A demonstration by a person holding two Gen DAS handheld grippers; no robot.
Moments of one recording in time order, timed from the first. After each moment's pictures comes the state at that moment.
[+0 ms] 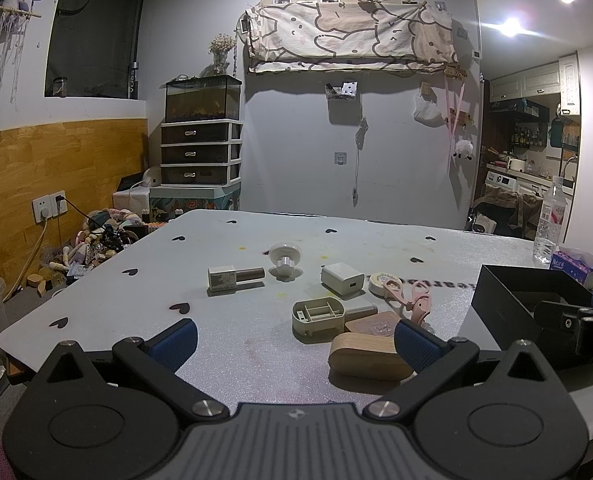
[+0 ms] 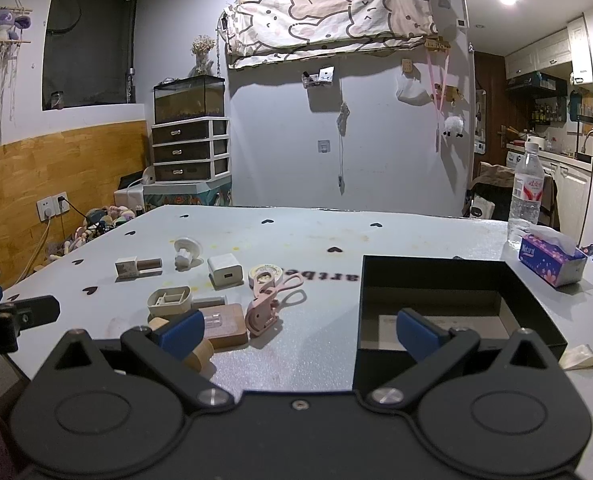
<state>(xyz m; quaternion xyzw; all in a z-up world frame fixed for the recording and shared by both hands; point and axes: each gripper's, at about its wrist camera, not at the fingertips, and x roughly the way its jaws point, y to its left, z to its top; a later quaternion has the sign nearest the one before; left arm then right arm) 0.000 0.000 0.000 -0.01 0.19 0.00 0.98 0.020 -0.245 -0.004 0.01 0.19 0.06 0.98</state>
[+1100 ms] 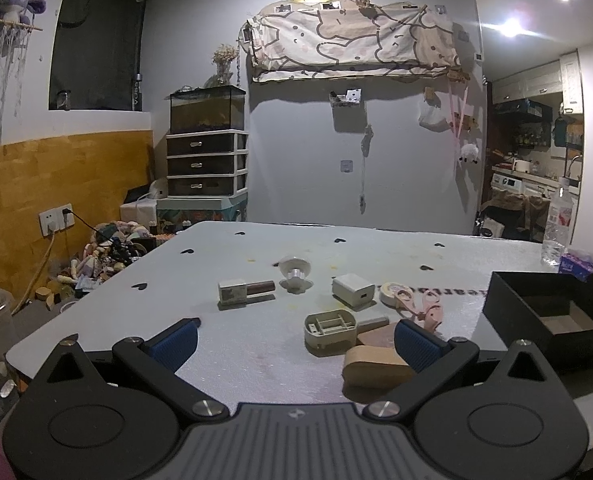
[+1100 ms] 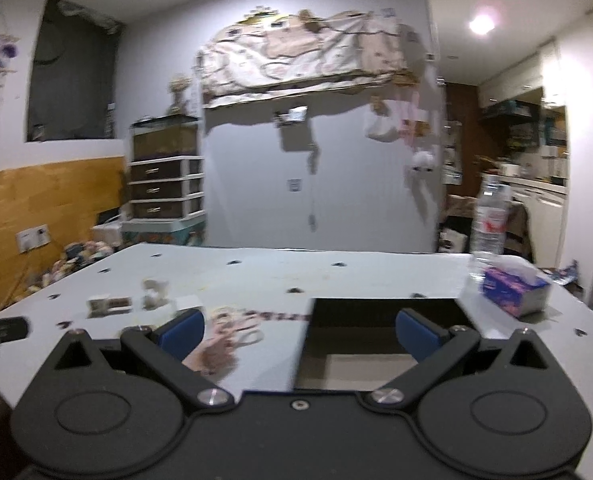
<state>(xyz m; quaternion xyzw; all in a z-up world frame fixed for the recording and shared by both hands) 0.006 0.004 0.006 0.01 0.18 0.02 0.98 0.011 -0.292 0.014 0.02 0.13 0.02 0.99</state>
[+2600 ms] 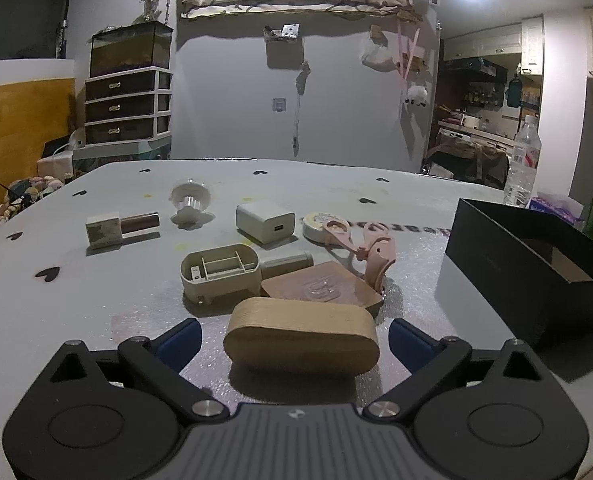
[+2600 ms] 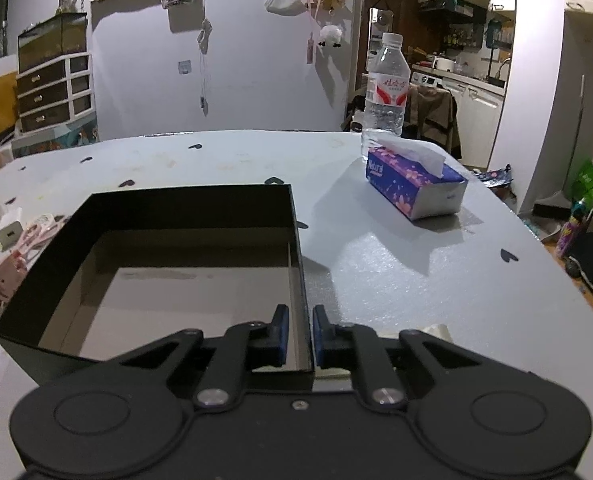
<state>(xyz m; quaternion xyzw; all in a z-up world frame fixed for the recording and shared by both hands) 0.100 -0.048 -0.079 -0.01 0.25 -0.09 0.96 0.113 -0.425 -0.048 0.01 0.32 -0.09 0.95</state>
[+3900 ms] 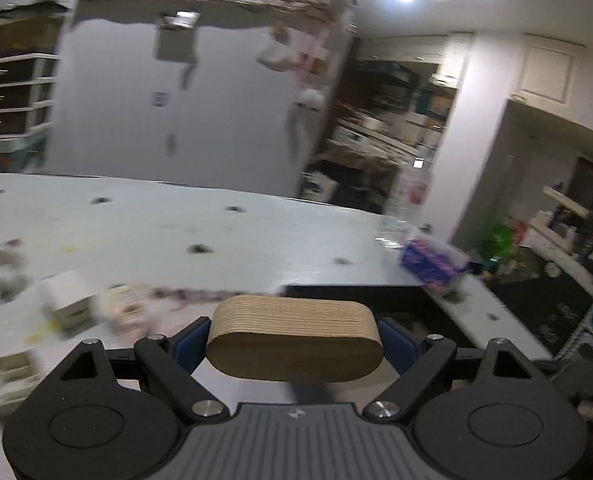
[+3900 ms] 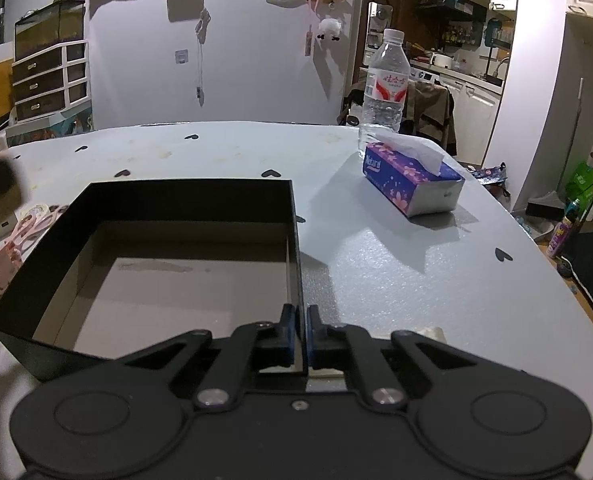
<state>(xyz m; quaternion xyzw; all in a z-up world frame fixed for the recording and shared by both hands) 0.169 -0.167 -0.002 -0.06 0.27 -0.26 0.92 0.115 -0.420 -0.046 0.00 0.33 -0.10 0.94</state>
